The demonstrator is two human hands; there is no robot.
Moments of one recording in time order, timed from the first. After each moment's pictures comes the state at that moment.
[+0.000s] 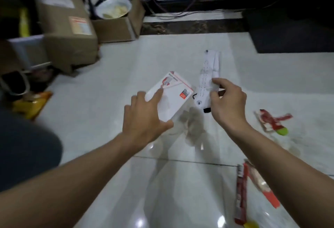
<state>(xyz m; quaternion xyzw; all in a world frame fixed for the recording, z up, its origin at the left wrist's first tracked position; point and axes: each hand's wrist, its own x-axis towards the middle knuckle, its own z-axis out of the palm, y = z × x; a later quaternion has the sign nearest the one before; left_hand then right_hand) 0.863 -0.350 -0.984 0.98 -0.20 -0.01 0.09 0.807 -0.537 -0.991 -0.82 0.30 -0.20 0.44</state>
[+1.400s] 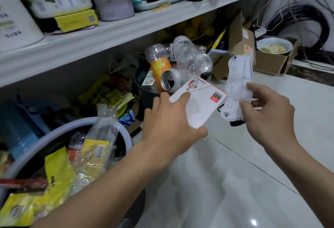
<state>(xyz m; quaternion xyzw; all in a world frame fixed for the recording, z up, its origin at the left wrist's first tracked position) 0.713 -0.018 -0.833 0.99 0.08 0.09 0.11 0.770 -0.191 -0.858 -0.86 -0.01 -0.19 0.48</state>
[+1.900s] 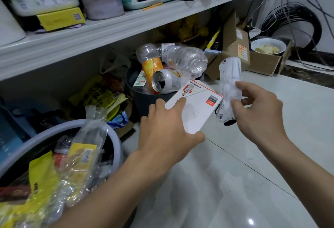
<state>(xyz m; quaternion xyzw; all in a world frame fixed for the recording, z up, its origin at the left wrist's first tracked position) 0.716 -0.032 -0.848 0.98 0.09 0.10 0.12 0.783 -0.195 -0.858 -0.88 -0.03 -0.17 0.45</state>
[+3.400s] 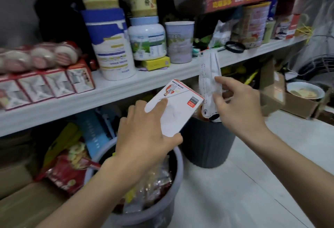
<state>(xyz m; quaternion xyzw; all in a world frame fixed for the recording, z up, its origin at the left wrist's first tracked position) 0.590 0.093 -0.740 0.96 0.20 0.19 0.06 0.715 -0.061 -0.727 -0.84 -0.25 -0.23 0.43</state>
